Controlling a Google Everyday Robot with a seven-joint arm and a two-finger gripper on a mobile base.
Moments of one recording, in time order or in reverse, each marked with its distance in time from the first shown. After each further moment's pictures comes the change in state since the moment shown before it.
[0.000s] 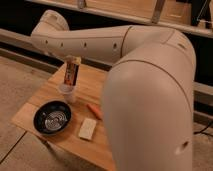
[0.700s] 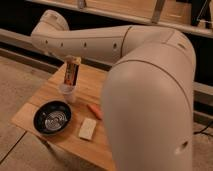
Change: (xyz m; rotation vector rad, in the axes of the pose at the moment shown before) arm 0.001 0.003 0.001 0.000 -0.003 -0.008
